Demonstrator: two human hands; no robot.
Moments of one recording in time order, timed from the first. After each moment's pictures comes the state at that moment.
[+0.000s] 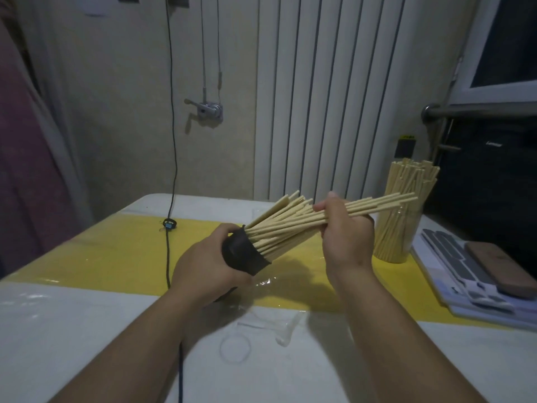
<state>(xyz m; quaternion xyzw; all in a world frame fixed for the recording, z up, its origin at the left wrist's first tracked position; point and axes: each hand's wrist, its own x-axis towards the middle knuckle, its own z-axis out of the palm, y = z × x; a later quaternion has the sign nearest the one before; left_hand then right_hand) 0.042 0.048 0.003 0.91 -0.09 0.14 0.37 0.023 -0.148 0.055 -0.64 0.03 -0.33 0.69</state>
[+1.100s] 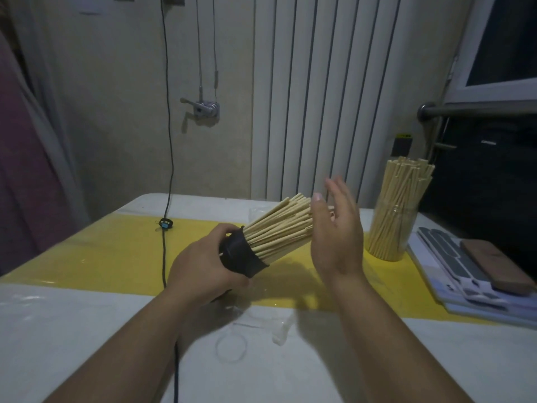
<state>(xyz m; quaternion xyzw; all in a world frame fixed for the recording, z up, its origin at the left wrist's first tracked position) 0.040 0.048 0.004 0.91 -0.10 0.15 0.36 0.025 -0.149 0.044 -0.77 -0.03 -0.38 0.52</state>
